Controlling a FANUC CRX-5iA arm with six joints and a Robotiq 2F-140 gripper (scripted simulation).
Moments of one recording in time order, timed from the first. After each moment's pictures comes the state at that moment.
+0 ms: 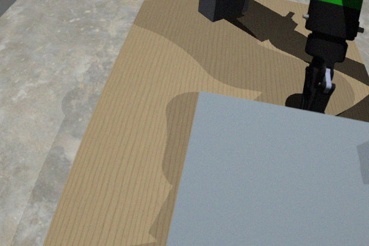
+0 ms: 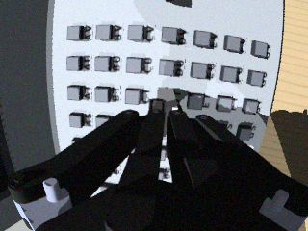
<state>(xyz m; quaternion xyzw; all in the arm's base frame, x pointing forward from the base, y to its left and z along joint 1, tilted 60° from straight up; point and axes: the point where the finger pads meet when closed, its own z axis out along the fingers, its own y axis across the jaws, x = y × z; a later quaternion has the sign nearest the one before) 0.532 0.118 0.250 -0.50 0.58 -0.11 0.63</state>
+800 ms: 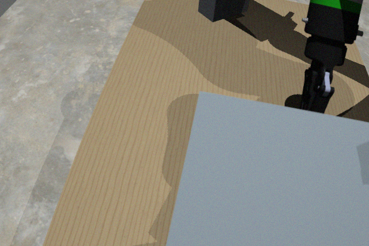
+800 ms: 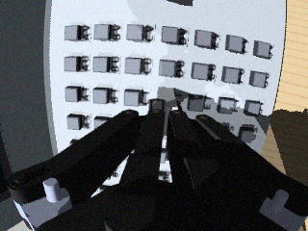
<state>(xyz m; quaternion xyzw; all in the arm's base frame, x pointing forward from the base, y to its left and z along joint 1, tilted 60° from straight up) 0.537 0.121 0.249 -0.50 0.58 -0.11 0.63</state>
